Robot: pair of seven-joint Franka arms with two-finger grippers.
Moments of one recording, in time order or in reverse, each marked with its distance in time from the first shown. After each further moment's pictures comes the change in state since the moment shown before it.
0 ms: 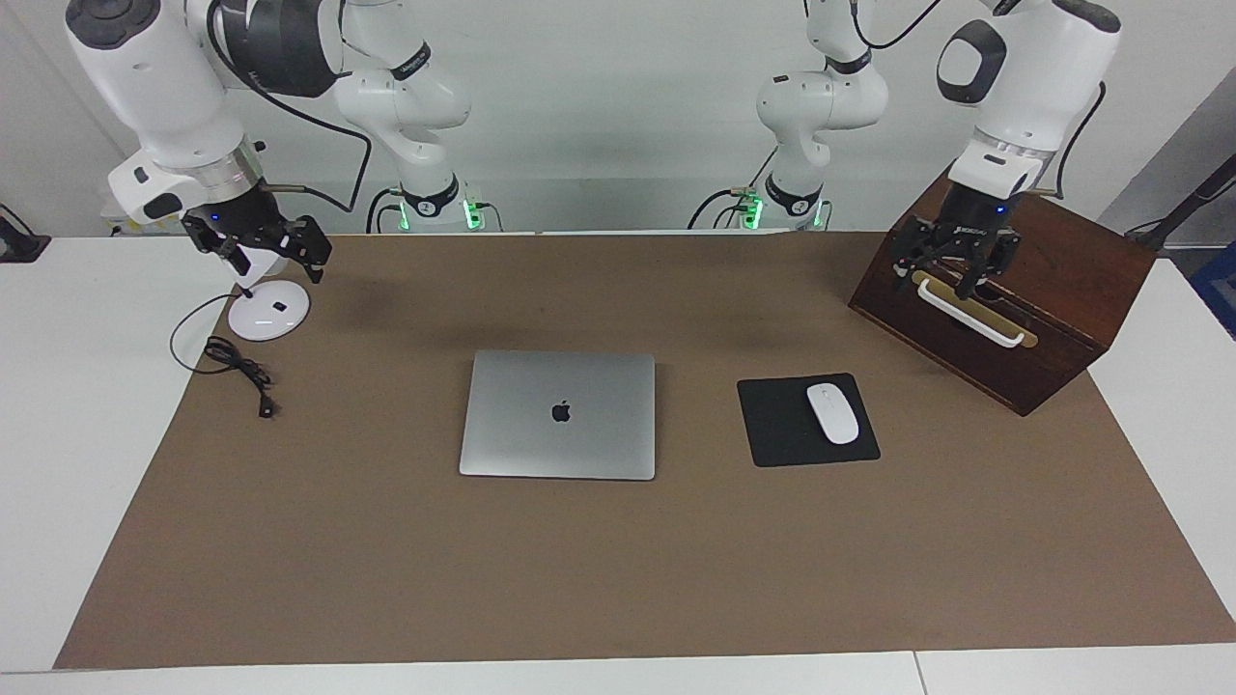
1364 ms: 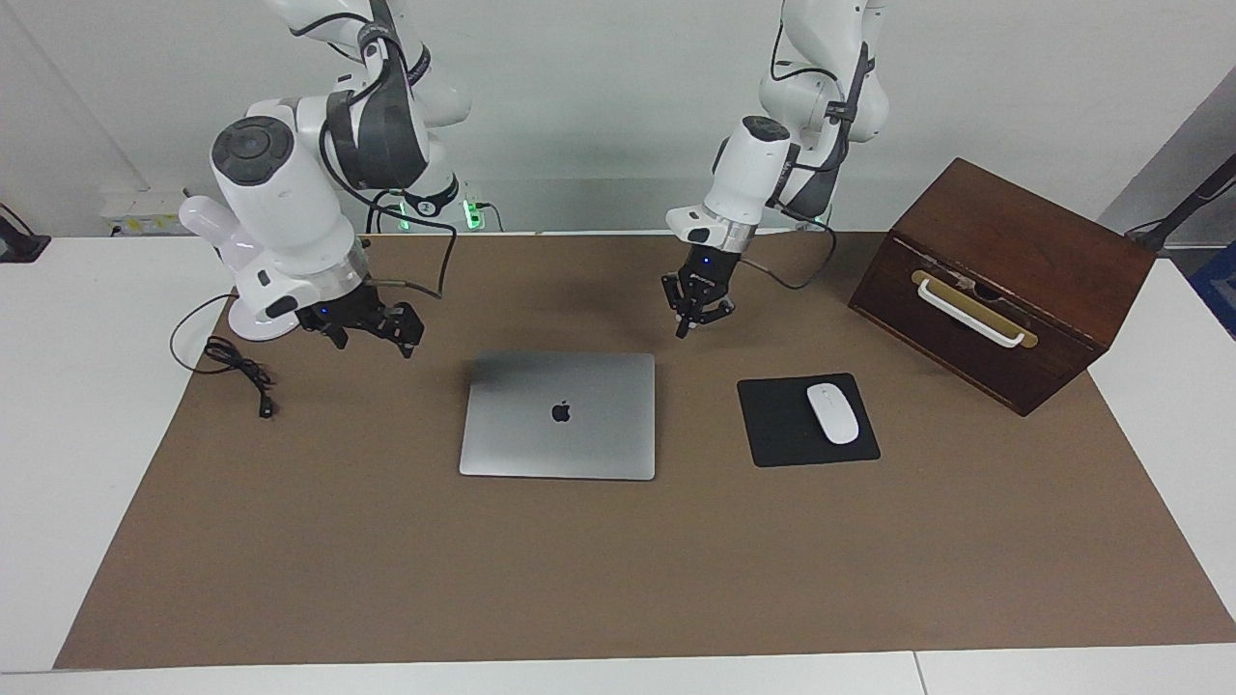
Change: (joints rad) left arm -0.628 0.099 -0.010 -0.512 -0.002 0.756 0.001; right arm 0.111 0.155 0.013 -0.007 0.031 0.166 0.189
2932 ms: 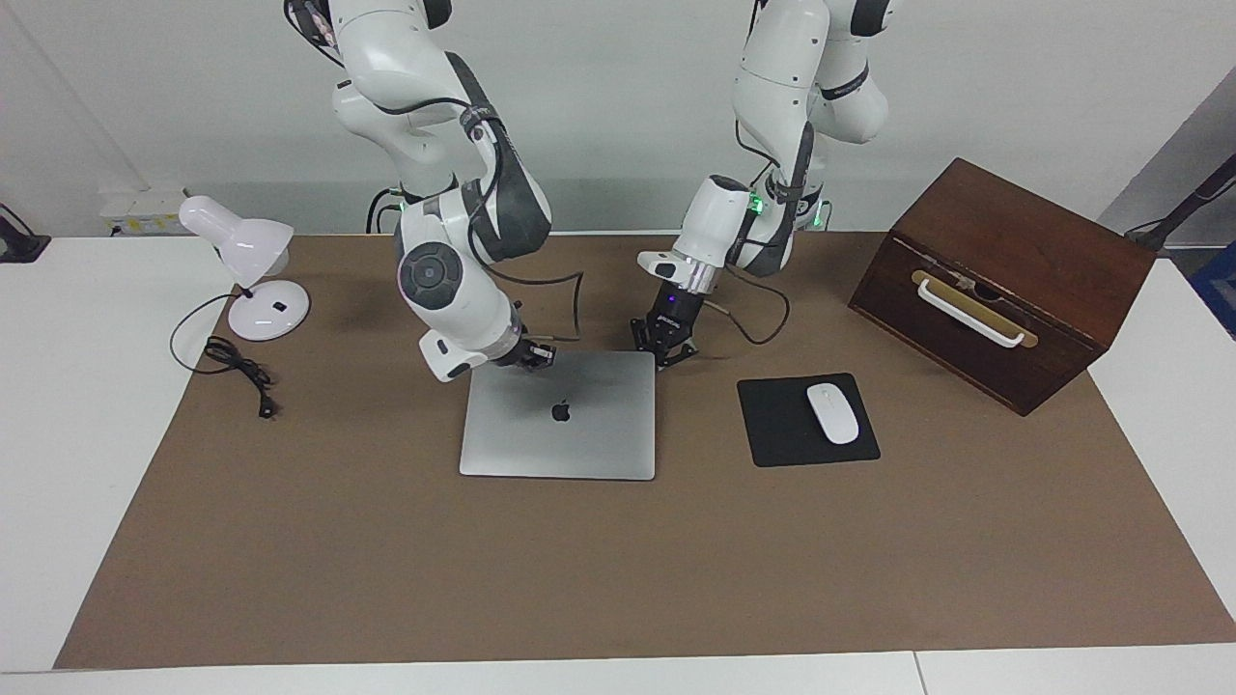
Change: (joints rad) left arm -0.088 0.435 -0.018 0.035 0.005 0.740 0.047; right arm 0.226 0.232 0.008 0.001 0.295 0.074 0.228
